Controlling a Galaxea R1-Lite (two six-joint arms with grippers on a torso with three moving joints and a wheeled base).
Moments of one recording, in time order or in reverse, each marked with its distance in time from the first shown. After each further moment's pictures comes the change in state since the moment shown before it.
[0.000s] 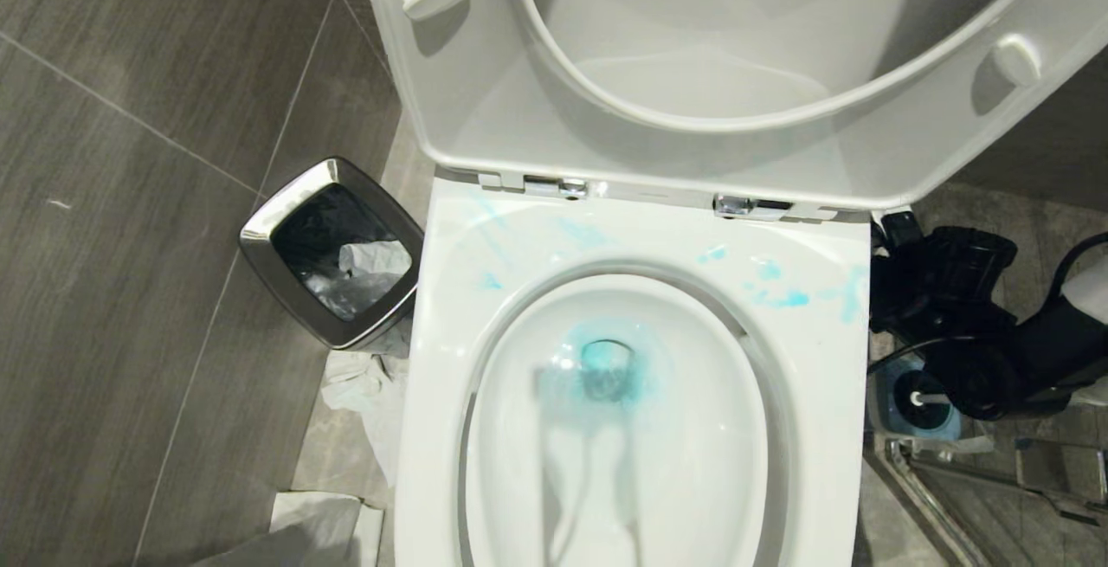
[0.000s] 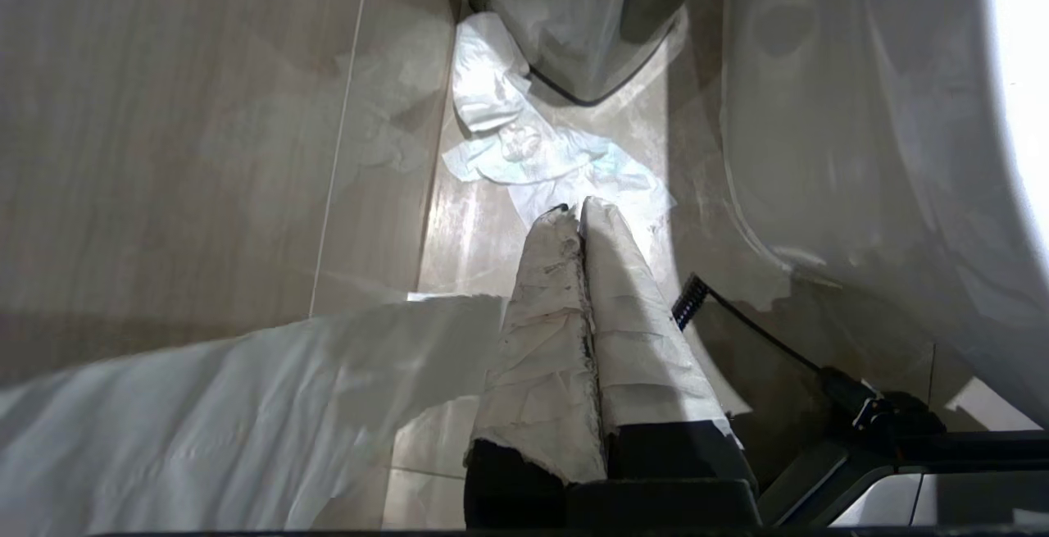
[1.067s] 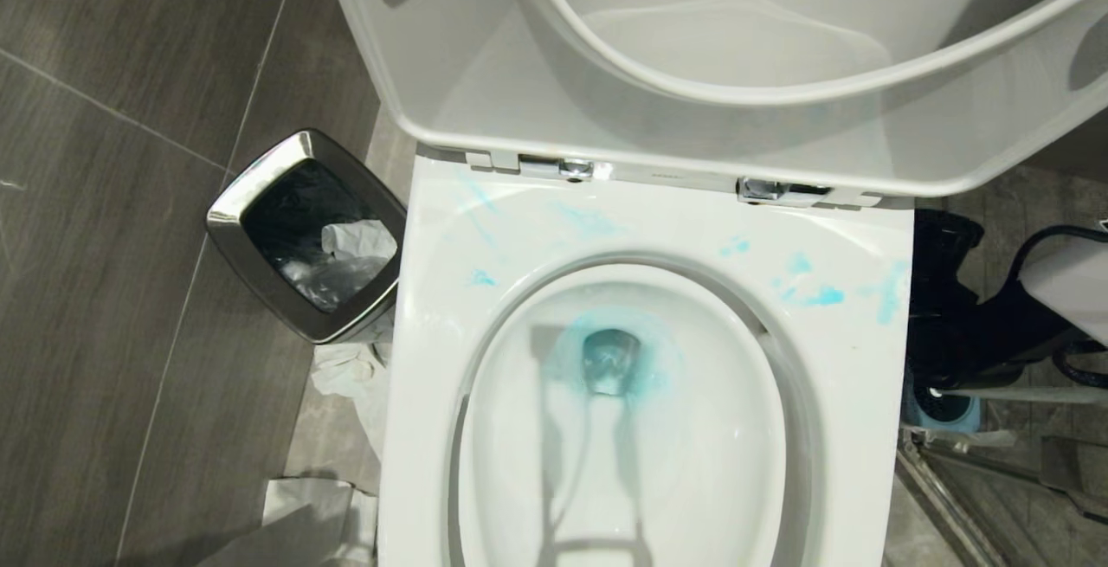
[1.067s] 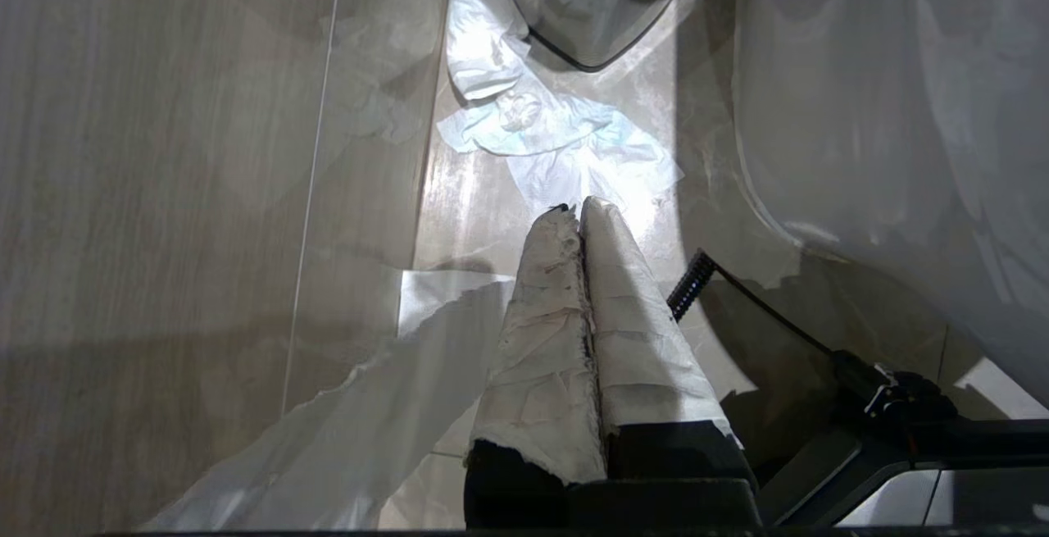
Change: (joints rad) left arm 0.000 0.000 0.000 0.000 0.000 0.003; right arm 0.020 0.092 -0.187 0.024 0.002 -0.008
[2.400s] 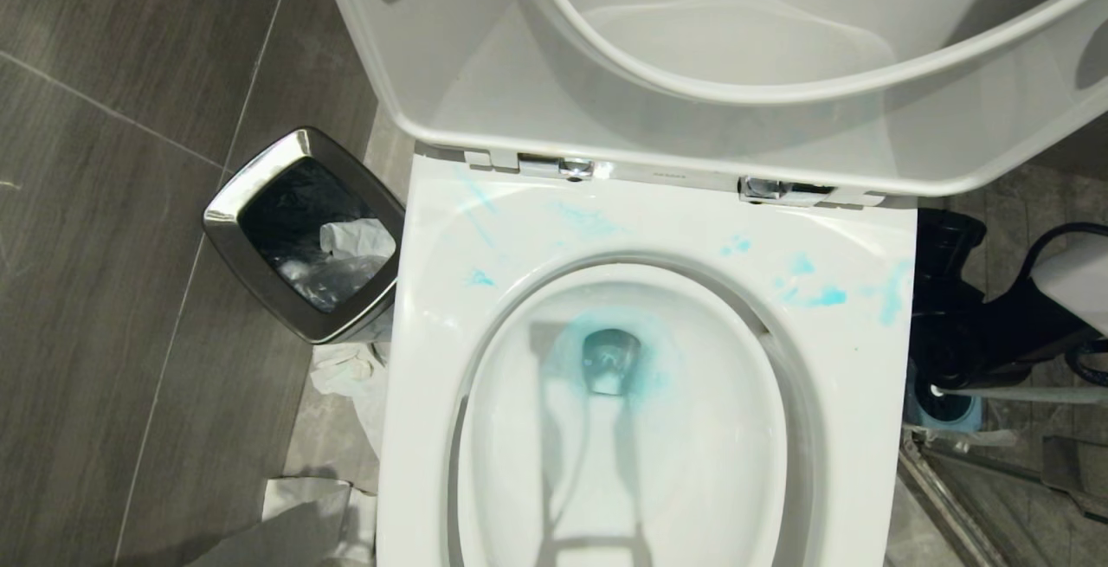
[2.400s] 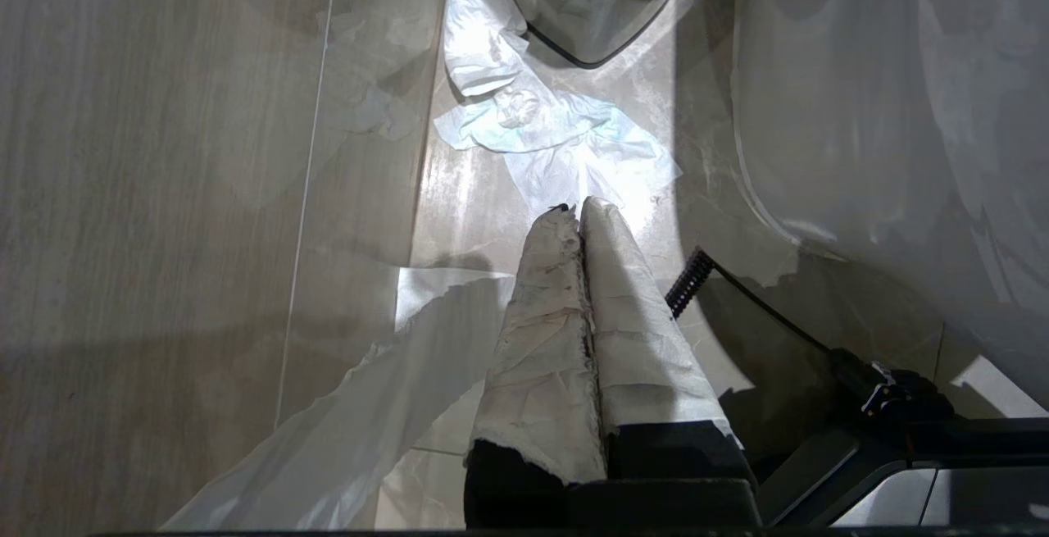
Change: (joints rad) left arm 0.000 0.000 0.000 0.002 0.000 -0.006; right arm 0.000 -0.025 0.022 0.051 -0.006 0.003
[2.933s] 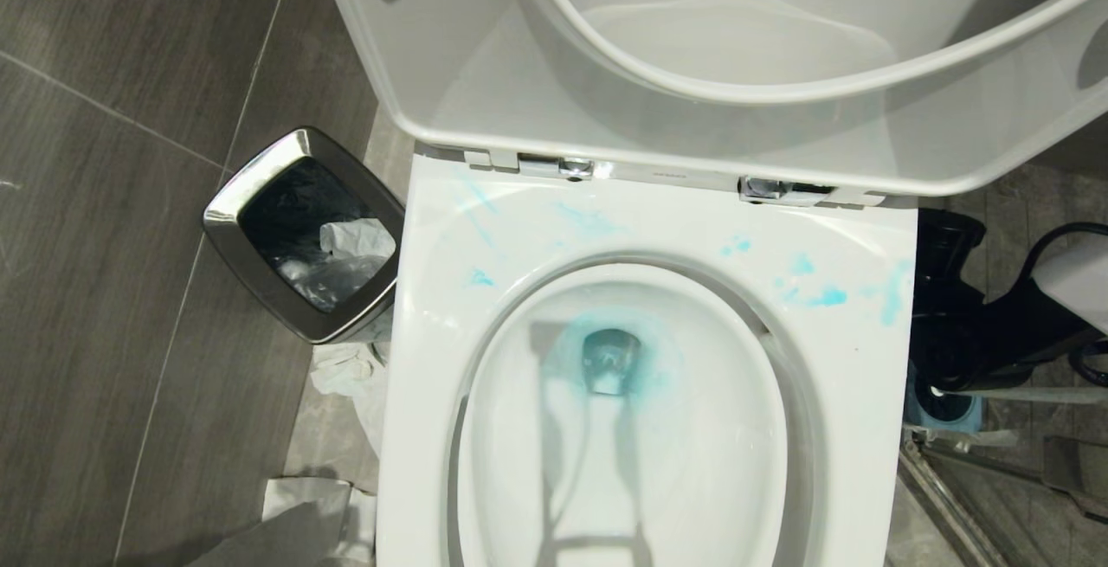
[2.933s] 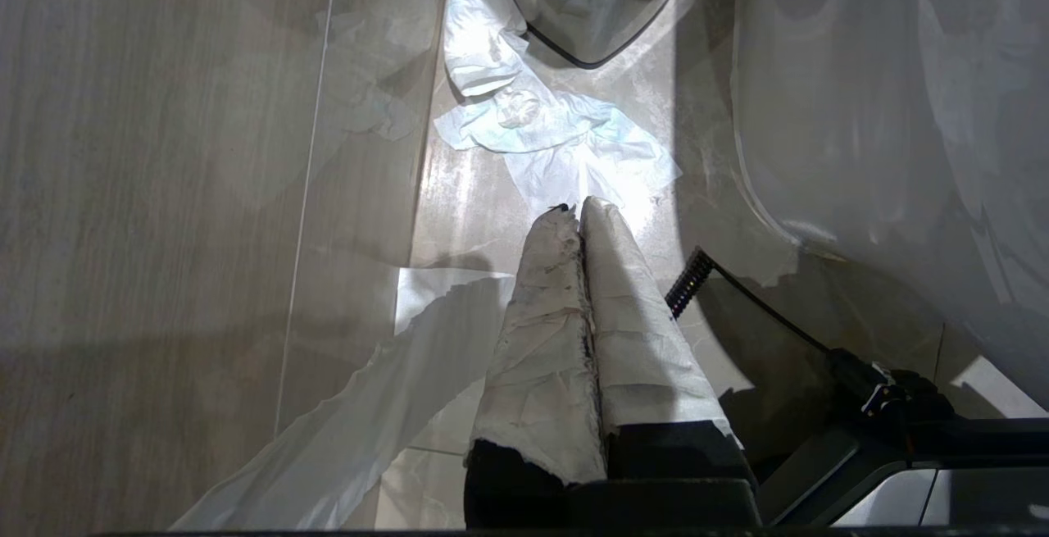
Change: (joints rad) left arm 0.000 0.000 0.000 0.000 0.000 0.000; right arm 0.010 -0.013 0.014 -0.004 -0.015 0.000
